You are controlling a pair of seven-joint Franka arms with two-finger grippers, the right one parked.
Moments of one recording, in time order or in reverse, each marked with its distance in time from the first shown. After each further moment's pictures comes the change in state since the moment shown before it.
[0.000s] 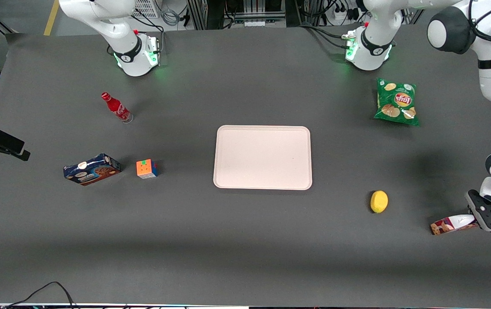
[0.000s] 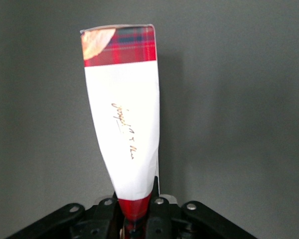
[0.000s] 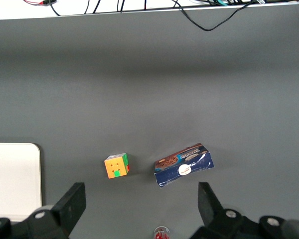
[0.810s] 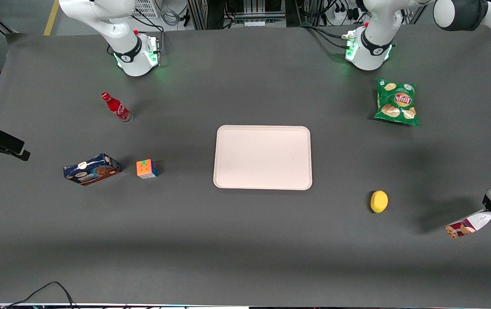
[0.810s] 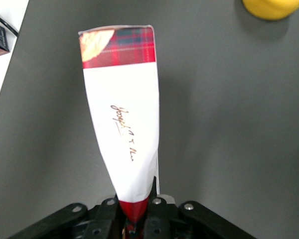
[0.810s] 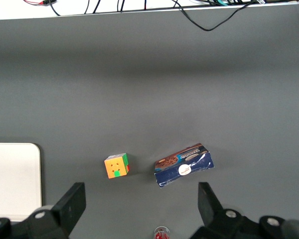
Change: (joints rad) arm -0.004 -0.156 -0.001 0.014 0.001 -0.204 -0.206
